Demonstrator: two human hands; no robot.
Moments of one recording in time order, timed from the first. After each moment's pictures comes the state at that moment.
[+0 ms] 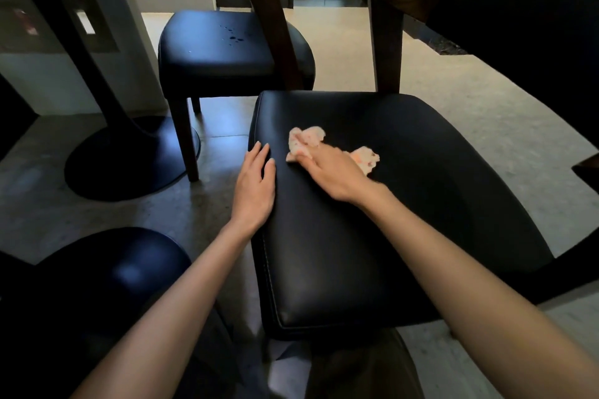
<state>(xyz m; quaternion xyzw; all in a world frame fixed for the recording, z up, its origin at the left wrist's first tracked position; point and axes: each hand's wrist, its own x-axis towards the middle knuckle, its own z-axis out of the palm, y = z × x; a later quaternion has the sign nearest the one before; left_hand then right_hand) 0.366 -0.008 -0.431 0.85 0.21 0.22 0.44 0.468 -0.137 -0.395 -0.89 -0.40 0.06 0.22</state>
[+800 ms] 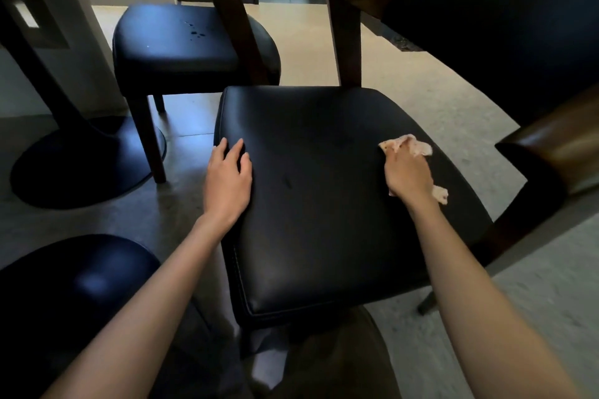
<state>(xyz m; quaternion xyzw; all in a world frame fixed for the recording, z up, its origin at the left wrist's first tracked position) 0.370 -0.020 -0.422 0.88 0.23 0.21 0.37 0.498 -0.283 -0.400 -0.99 -0.04 -0.06 0.15</state>
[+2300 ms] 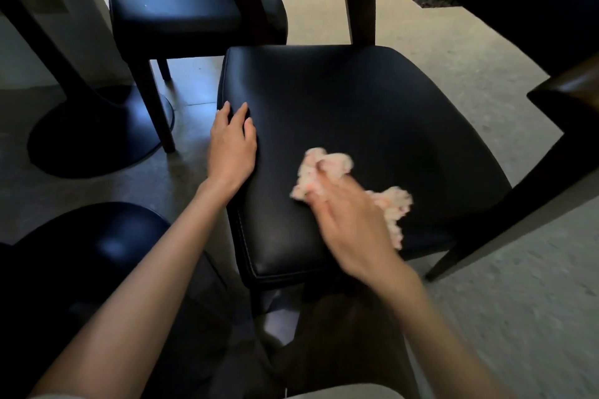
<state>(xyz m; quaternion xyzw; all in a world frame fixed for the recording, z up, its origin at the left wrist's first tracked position) 0.367 -0.024 -0.418 0.89 0.23 0.19 0.35 0.320 -0.234 -0.397 -0.90 -0.33 -0.08 0.28</state>
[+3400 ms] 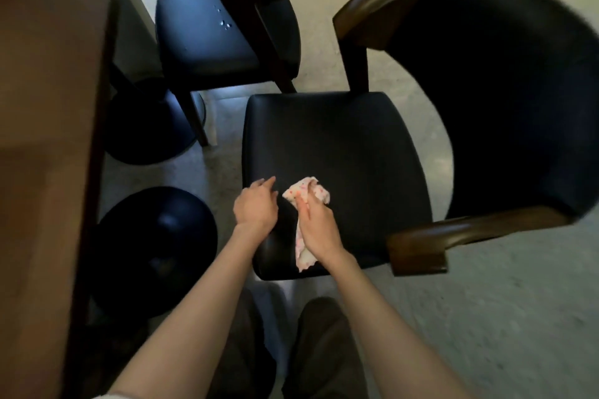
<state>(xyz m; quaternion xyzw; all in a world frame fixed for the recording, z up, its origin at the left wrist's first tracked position) 0.336 -0.078 -0.251 0.92 0.30 -0.12 0.22 0.358 -0.211 -0.243 -0.85 -0.10 0.28 0.43</state>
